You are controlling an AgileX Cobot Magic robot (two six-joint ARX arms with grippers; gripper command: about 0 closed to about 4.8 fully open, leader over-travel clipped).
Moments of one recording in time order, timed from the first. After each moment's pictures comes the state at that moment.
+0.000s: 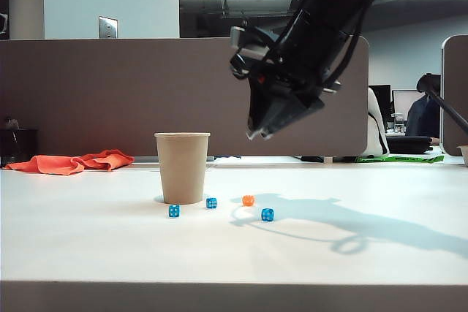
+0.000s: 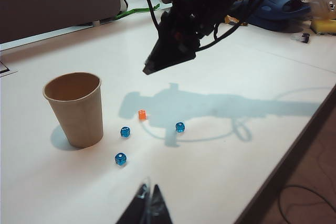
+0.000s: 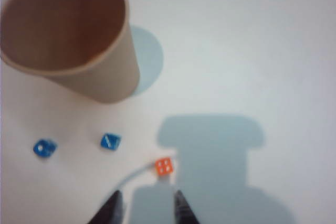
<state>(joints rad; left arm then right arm) -0.24 0.07 0.21 -0.29 0.58 0.14 0.57 1.70 1.23 -0.33 -0.13 -0.05</state>
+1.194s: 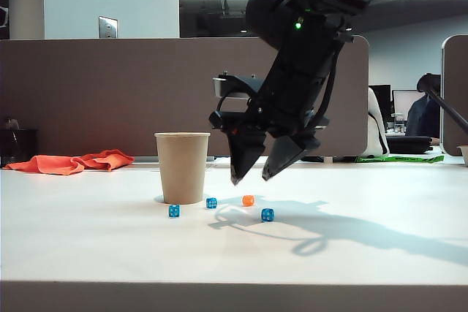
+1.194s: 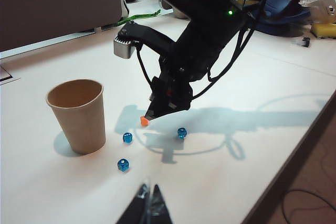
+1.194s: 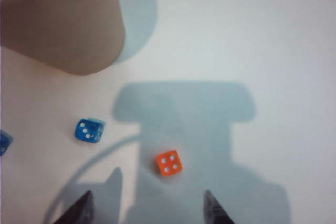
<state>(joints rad) -0.24 0.07 0.21 -0.27 0.58 0.14 0.64 1.83 1.23 -0.30 0.00 0.00</state>
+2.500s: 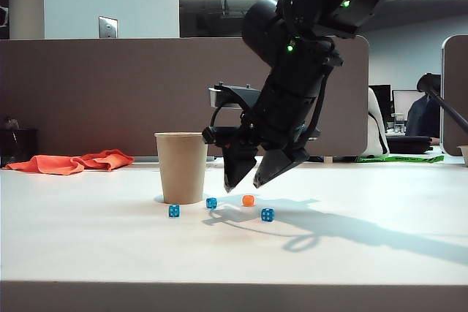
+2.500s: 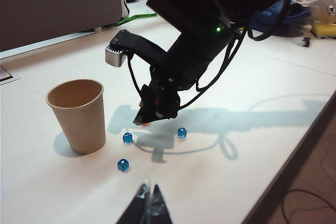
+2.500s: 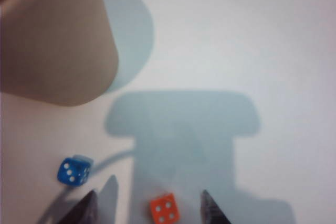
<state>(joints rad) -0.24 0.07 0.21 -0.27 0.58 0.14 0.63 1.90 1.23 -0.18 0.00 0.00</state>
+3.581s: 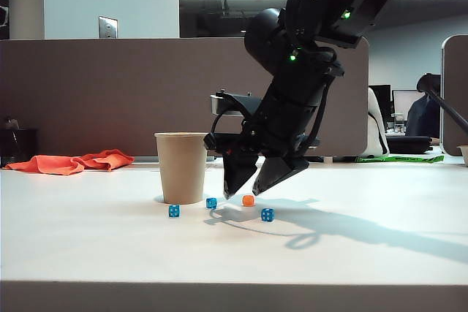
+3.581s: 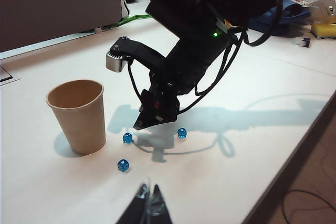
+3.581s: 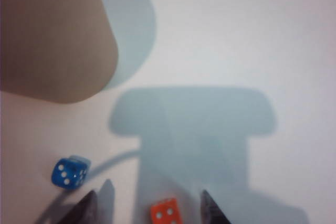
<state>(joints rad) -0.24 0.07 0.21 -0.26 0.58 0.14 0.62 1.92 1.23 -0.17 -0.05 0.00</state>
